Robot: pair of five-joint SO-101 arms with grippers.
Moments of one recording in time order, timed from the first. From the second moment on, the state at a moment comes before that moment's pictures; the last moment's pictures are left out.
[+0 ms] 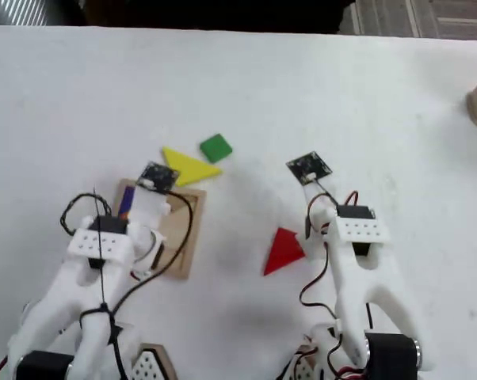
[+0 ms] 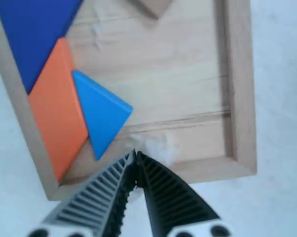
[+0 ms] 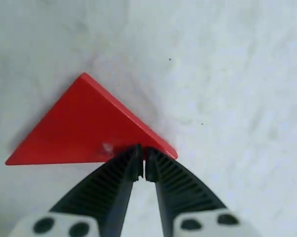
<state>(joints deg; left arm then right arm) 1.4 -29.1 65.2 56.2 -13.1 -1.1 -20.4 56.6 51.7 30.0</state>
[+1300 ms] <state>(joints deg) 3.0 -6.7 44.4 52.4 -8.8 -1.3 -20.4 56.6 51.3 30.0</state>
